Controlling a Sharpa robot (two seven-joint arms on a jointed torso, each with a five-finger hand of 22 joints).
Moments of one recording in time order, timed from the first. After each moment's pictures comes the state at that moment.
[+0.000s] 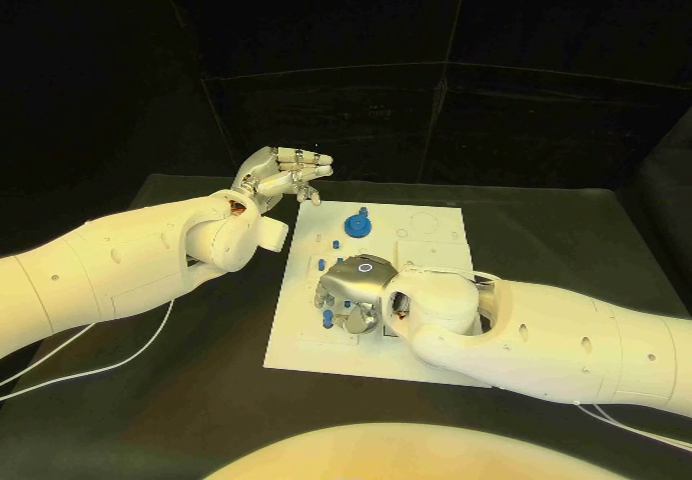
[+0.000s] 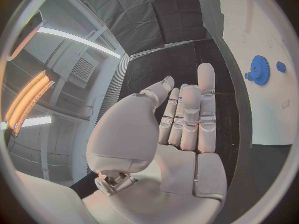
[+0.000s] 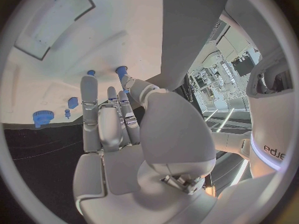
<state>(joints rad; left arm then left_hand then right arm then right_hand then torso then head) 1.17 -0.76 -0.04 1.34 -0.10 -0.25 0.43 1.33 -0.06 0.37 -0.06 0.06 0.98 0.19 0.16 0.07 1.02 0.12 0.31 0.07 1.23 0.02 1.12 0.55 0.17 1.24 0.12 0.59 0.63 1.05 -0.54 -0.06 1.68 -1.80 -0.09 -0.29 1.37 -0.16 0.52 -0.03 0.10 0.95 0.17 0.06 0.06 1.00 0.11 0.22 0.06 1.47 0.01 1.33 1.12 0.18 1.06 0.12 1.13 0.52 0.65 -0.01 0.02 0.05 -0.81</state>
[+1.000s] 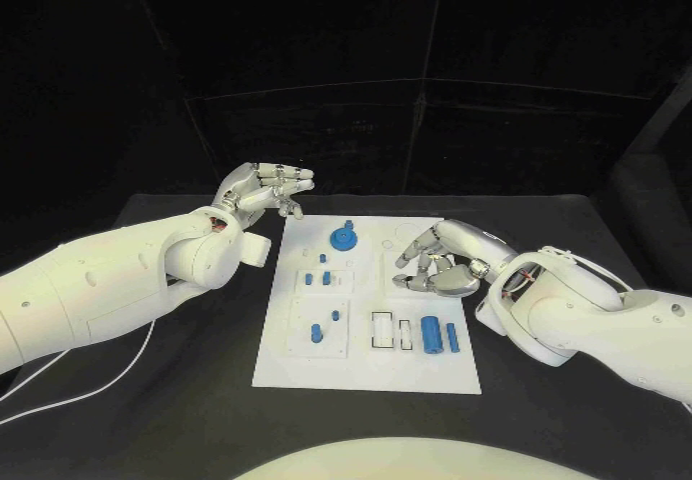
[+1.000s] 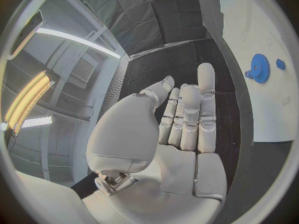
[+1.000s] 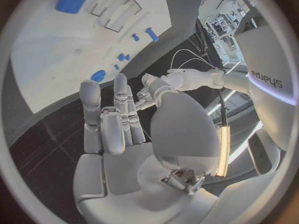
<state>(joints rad) 1.17 -0.78 -0.04 1.34 -0.10 -0.25 0.43 1.33 -0.06 0.37 -0.06 0.06 0.98 0.19 0.16 0.07 1.02 0.12 0.31 0.07 1.23 0.02 1.12 0.55 0.17 1.24 0.12 0.59 0.63 1.08 -0.99 -0.02 1.85 -1.36 -0.45 -0.20 1.17 -0.20 0.27 0.13 0.36 1.09 0.10 0.14 0.09 1.35 0.02 0.55 0.26 1.47 -0.05 1.42 1.26 0.17 1.18 0.06 1.19 0.66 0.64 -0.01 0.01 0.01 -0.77</state>
